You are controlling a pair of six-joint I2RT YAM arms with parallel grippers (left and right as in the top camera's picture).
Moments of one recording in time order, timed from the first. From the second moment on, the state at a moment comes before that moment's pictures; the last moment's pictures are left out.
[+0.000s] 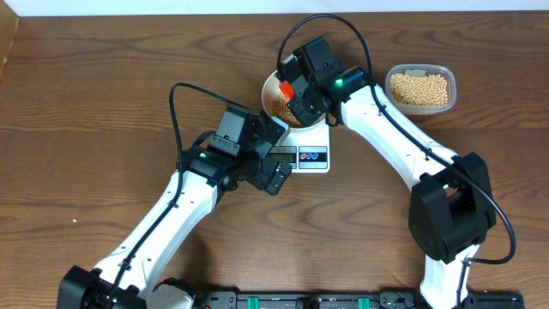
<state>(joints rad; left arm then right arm) -0.43 1.40 0.95 -0.60 0.25 0.14 0.54 2.02 1.67 -0.72 -0.05 -0.19</state>
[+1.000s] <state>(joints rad) -0.43 1.40 0.95 -0.60 0.25 0.14 0.38 2.02 1.67 -0.64 -0.40 -0.05</state>
